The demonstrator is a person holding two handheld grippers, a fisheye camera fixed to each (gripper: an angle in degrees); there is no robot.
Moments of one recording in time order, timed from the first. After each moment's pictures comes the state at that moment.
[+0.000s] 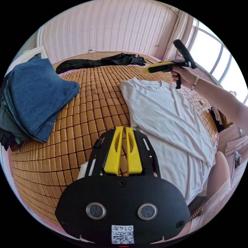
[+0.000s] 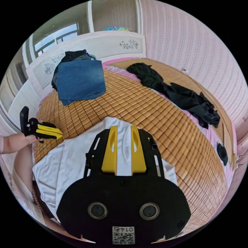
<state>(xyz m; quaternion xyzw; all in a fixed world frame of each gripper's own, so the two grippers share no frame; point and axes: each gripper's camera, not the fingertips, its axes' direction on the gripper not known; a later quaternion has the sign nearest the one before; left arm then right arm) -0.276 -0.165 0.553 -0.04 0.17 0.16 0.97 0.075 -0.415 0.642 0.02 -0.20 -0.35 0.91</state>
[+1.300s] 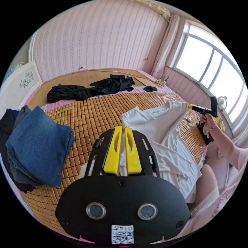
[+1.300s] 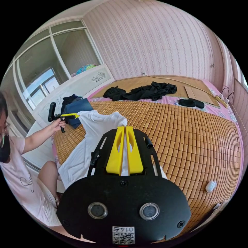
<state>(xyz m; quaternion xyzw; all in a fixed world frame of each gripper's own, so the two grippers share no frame) -0.283 -0.275 0.457 0.02 0.24 0.22 0.95 0.391 -0.265 0.480 0.05 -0.34 -0.16 0.93</state>
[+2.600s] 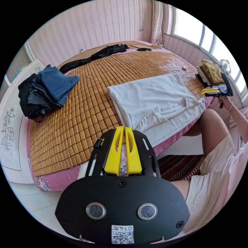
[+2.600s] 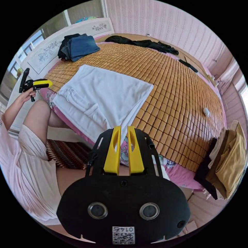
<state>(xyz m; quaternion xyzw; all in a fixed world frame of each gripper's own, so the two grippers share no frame) -0.261 0.019 0.308 -0.09 0.15 0.26 0.95 0.255 -0.026 0.382 -0.12 -0.20 -0.26 0.94</state>
